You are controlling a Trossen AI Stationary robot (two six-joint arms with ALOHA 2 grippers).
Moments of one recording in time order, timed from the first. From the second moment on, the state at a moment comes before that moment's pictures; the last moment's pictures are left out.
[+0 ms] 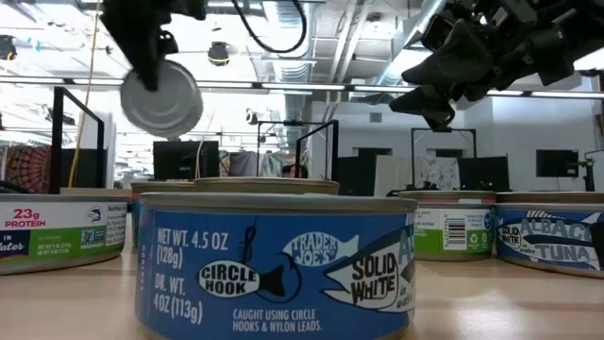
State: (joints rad) left arm -0.14 1.33 1.25 -1.18 -0.20 -0.35; right arm 0.06 1.17 0.43 0.42 -0.12 0.29
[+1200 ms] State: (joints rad) left arm 0.80 1.58 1.25 -1.47 0.33 0.46; right arm -0.08 1.16 0.43 0.45 -0.34 0.18
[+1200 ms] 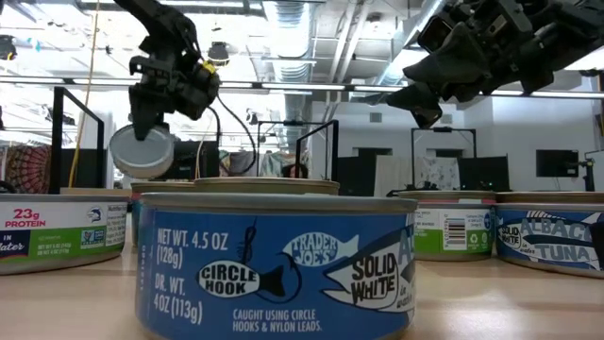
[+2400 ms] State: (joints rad) left arm 0.86 1.60 1.25 -1.41 0.04 0.48; right arm -0.14 1.16 0.43 0.45 -0.34 0.18
